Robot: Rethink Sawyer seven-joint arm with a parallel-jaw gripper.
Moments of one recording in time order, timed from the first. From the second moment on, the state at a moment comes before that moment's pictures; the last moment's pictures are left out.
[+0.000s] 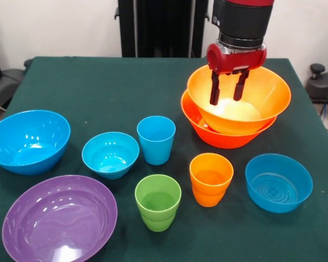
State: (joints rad) arm 0.64 0.27 -1.22 1.06 -1.47 -0.99 3.97
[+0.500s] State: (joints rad) arm 0.64 0.27 -1.22 1.06 -1.50 -0.99 3.97
